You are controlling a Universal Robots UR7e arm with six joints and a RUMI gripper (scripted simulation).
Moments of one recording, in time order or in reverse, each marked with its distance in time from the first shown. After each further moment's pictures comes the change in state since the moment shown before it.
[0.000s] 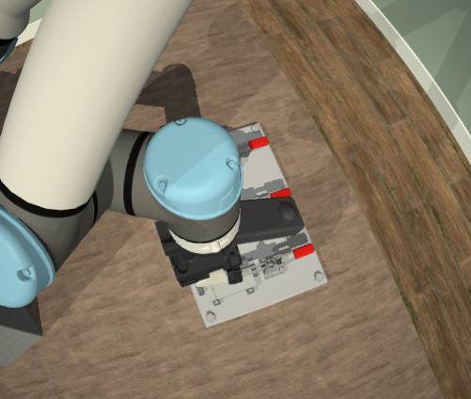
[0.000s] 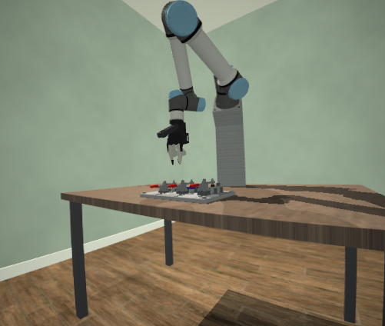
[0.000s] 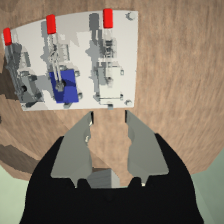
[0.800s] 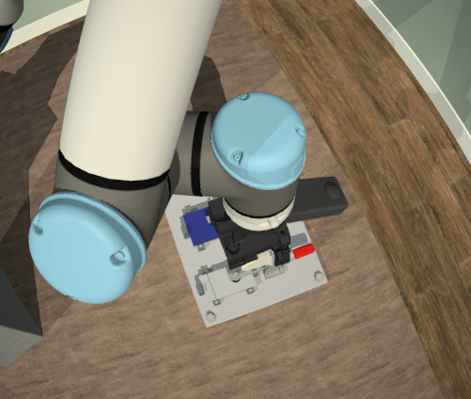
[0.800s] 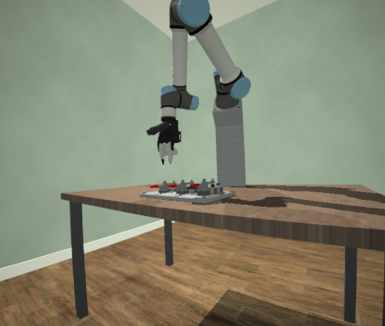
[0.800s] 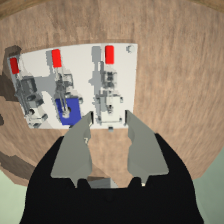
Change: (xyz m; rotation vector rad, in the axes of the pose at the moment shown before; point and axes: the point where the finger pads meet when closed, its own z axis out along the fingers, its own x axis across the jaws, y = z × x) arm -0.001 -0.067 -0.002 0.026 0.010 -0.013
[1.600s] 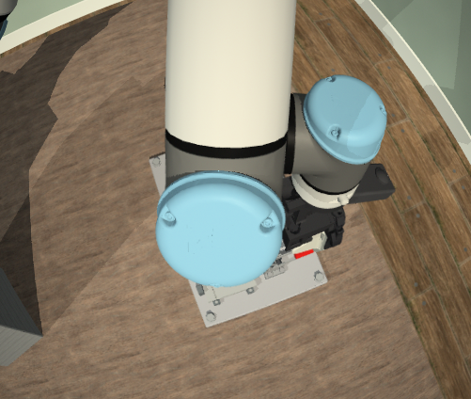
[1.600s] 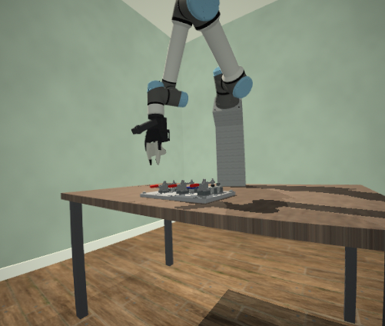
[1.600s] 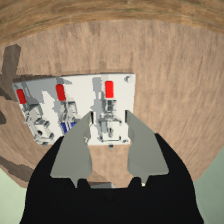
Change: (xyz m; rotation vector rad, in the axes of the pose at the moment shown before) arm 0.003 -0.074 0.005 -0.018 -0.003 0.011
